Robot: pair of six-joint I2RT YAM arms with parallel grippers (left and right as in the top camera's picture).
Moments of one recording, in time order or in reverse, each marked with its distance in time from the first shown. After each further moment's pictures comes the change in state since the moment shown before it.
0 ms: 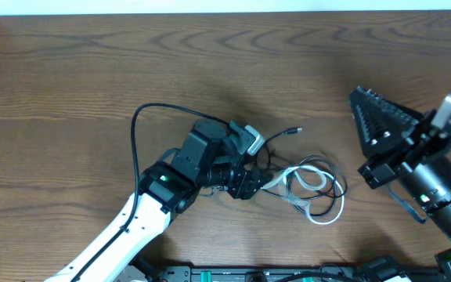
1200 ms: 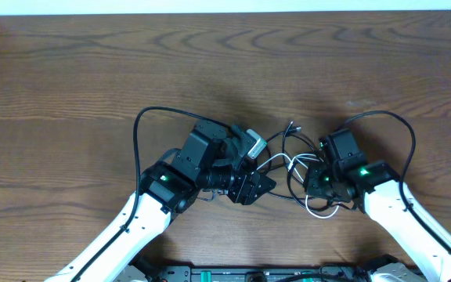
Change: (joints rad) left arm 0.000 0.001 -0.001 -0.034 0.098 -0.039; right arm -0.002 0.525 -0.526 -0.396 0.172 0.216
